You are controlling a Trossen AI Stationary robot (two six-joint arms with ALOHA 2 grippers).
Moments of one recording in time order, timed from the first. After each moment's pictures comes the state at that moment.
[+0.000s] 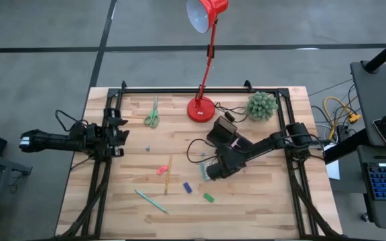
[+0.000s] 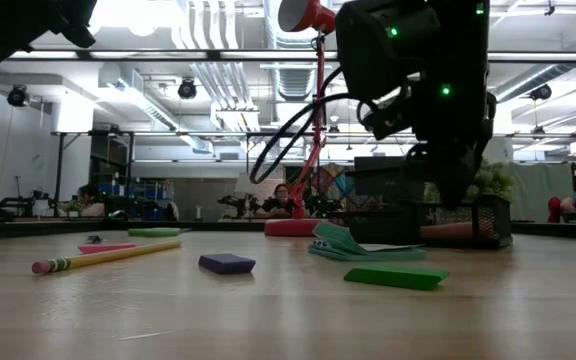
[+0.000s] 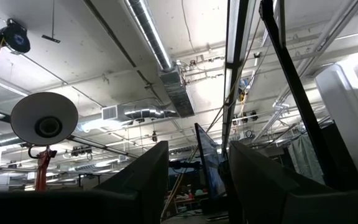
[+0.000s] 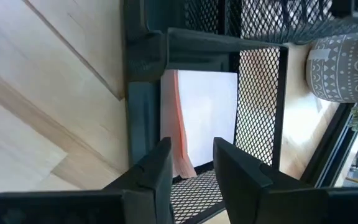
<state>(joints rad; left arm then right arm) -0.01 0.33 0.01 0.99 -0.06 0.25 0.28 2.00 1.39 -1.33 0.45 1.02</state>
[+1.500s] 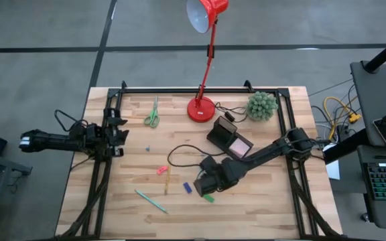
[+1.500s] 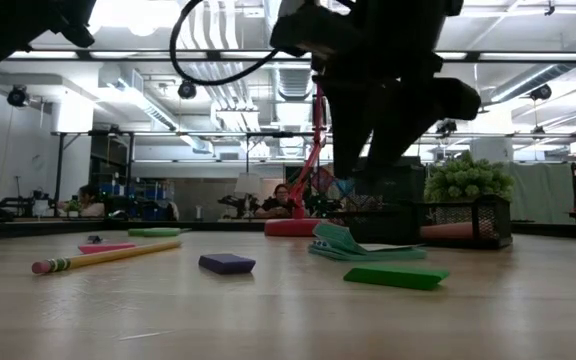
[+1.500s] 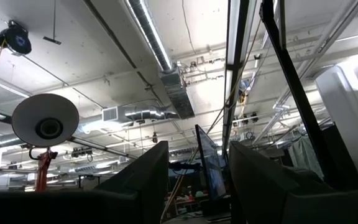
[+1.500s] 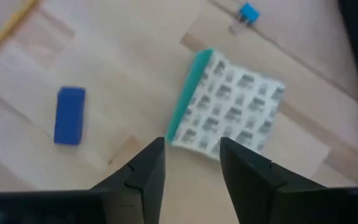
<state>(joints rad) -0.01 0.32 0.01 0.99 -0.06 0.25 0.39 2.03 1.59 -0.93 0.35 1.31</state>
